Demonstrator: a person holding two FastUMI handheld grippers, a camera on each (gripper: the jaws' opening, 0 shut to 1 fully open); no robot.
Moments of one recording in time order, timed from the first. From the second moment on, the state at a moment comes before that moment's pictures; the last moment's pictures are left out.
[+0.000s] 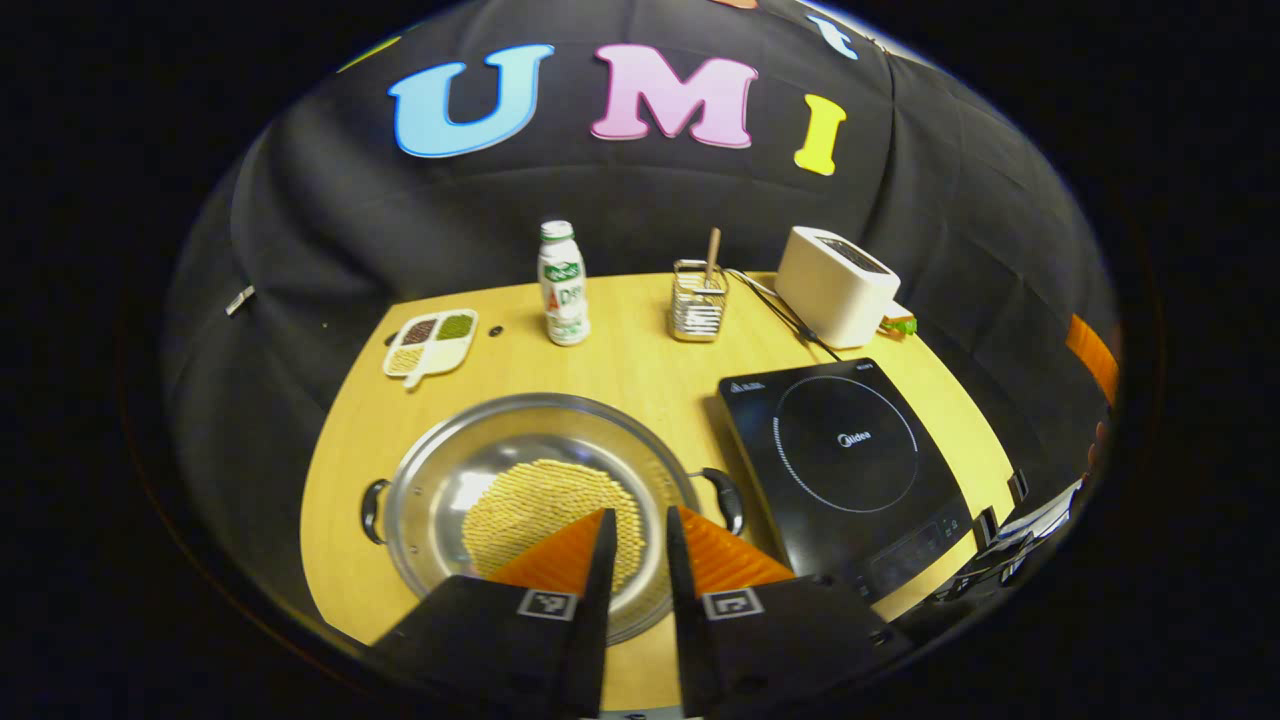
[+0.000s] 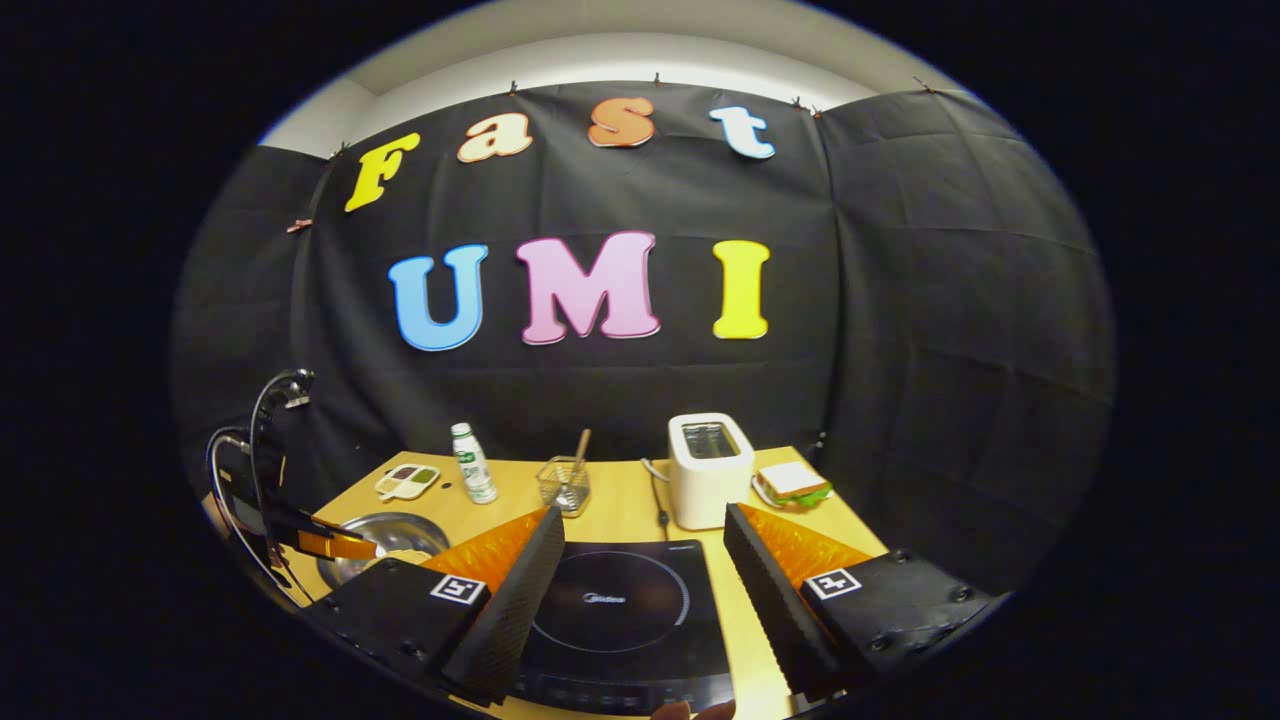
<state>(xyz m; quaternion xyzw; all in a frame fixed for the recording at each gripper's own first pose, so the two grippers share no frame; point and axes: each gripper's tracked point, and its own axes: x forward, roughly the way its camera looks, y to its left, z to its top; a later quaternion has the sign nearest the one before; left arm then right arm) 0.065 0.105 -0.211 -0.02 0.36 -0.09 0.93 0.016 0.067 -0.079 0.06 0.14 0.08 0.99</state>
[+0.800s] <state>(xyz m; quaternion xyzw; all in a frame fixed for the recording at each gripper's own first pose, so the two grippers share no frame) 0.091 0.304 -0.319 -0.05 0.43 -0.02 0.90 0.020 0.298 -0.231 0.10 0.38 0.18 0.90</state>
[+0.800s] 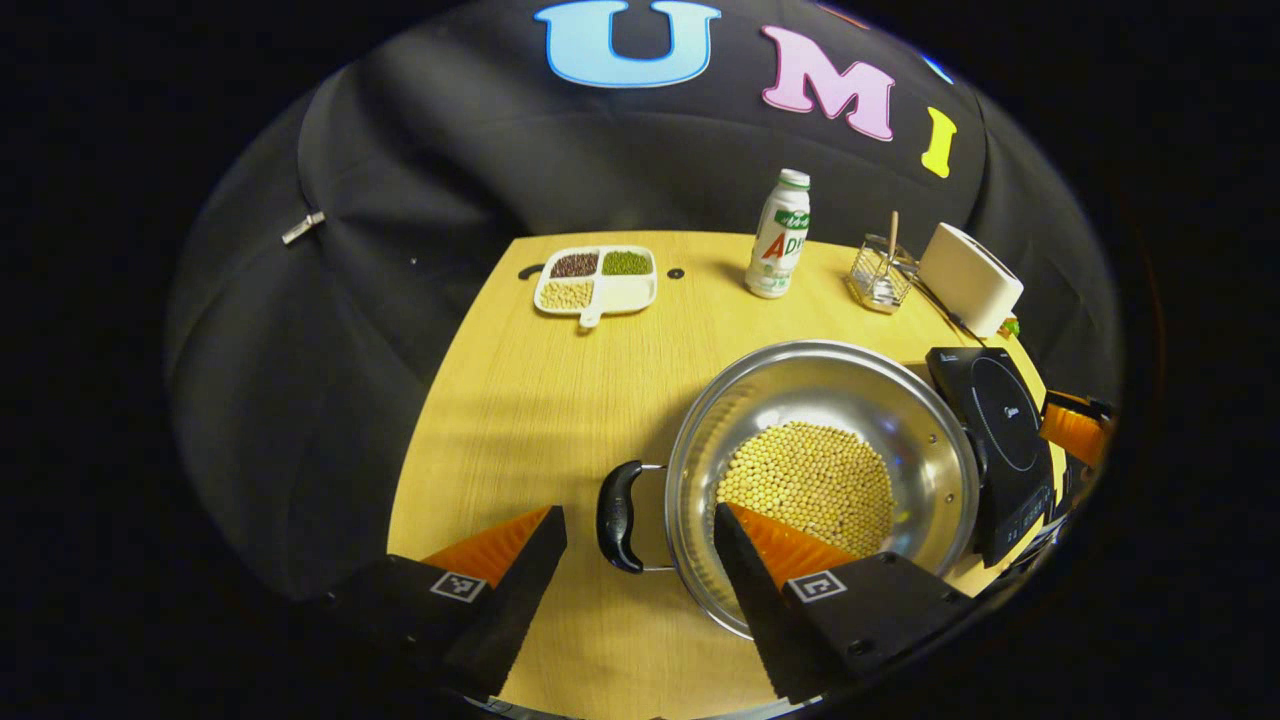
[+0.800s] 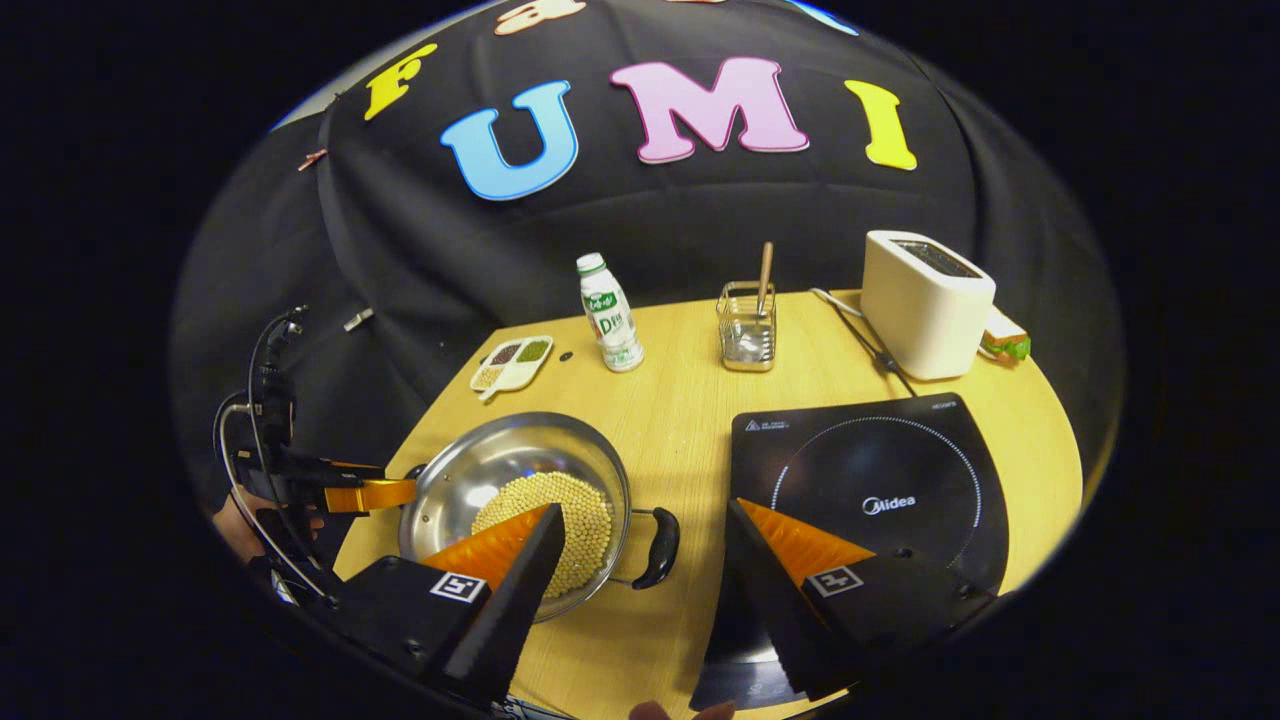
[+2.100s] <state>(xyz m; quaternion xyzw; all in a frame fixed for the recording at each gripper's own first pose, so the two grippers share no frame) 0.099 0.291 -0.336 -0.09 0.44 -0.03 0.89 0.034 0.334 -0.317 0.07 0.51 0.16 0.84</state>
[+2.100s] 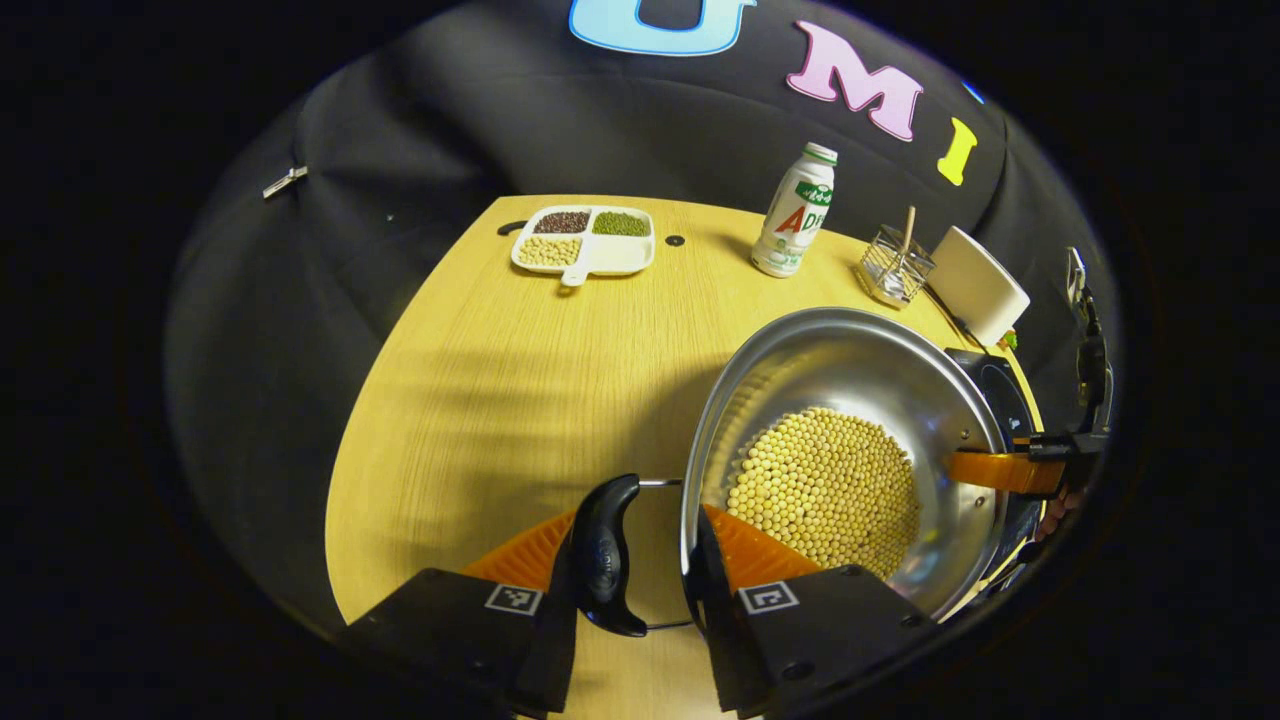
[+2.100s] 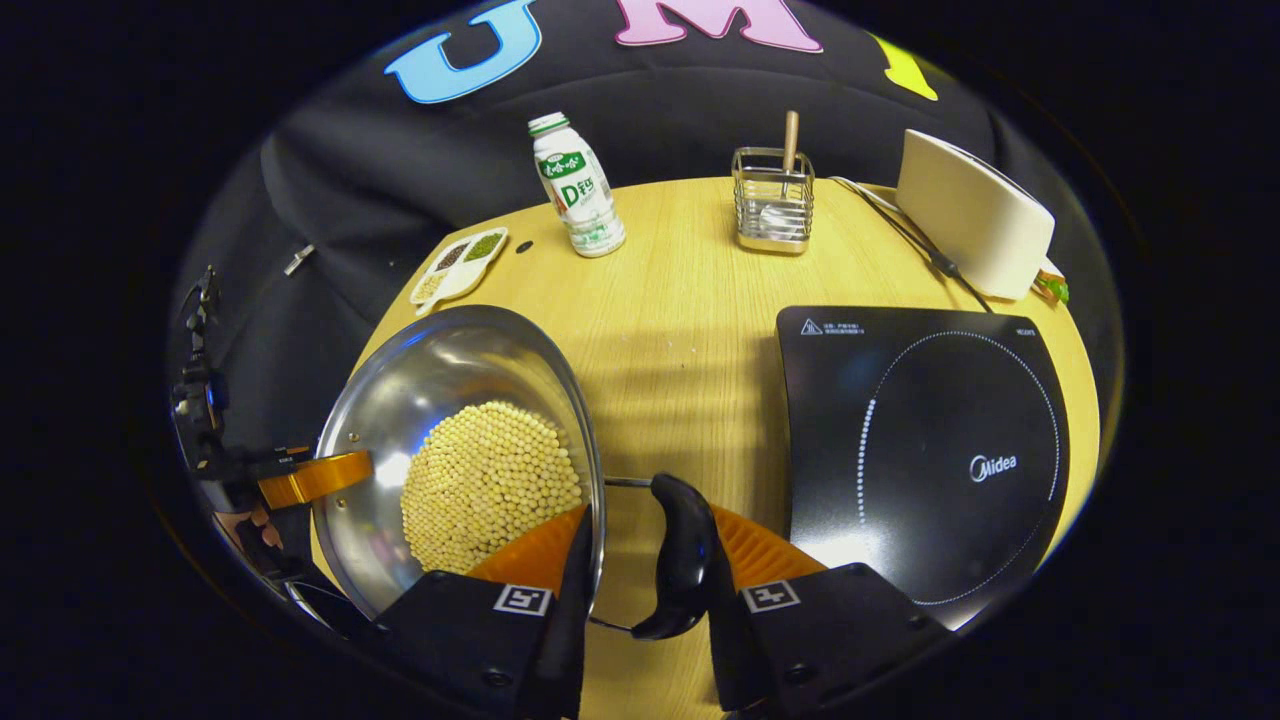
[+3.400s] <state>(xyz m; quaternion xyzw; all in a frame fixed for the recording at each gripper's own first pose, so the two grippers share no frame) 0.060 0.018 -0.228 -0.08 0.44 -0.05 0.89 0.021 0.049 -0.229 0.10 0.49 0.14 0.85</state>
